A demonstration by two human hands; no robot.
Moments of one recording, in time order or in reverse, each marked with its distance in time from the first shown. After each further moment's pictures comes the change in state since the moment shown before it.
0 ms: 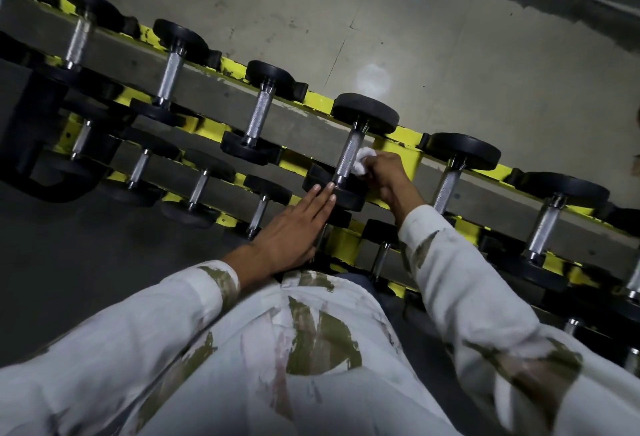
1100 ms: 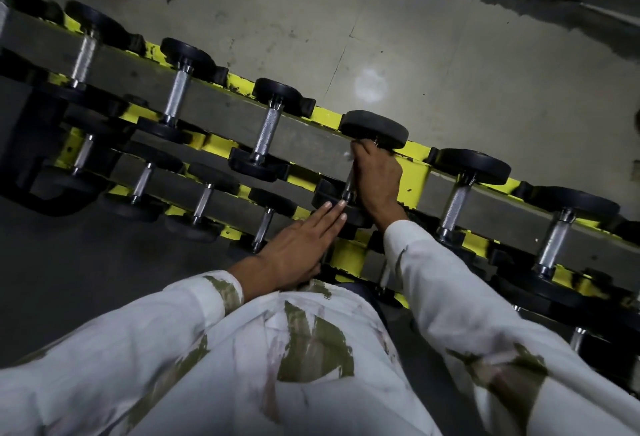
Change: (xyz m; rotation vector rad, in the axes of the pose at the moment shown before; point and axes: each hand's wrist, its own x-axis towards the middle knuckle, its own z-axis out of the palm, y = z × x) left_hand 0.001 -0.021 -0.002 0.002 -0.019 0.114; right_hand 0.000 0.001 0.034 -1.434 0.478 -0.981
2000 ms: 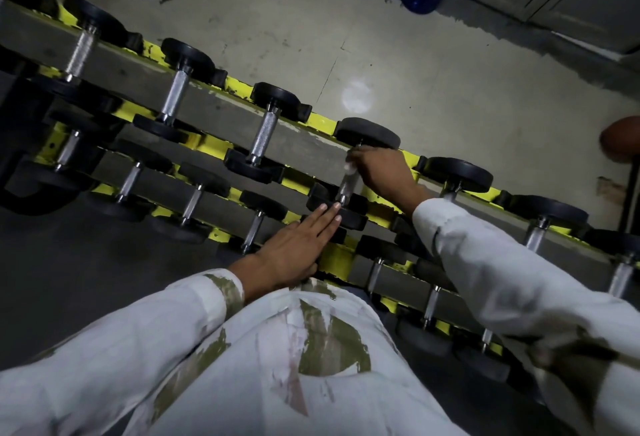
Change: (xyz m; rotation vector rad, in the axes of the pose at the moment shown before) left_hand 0.006 -0.003 0.009 -0.031 0.016 -0.018; right_hand 0.033 0.030 -0.050 -0.045 -0.329 -0.368
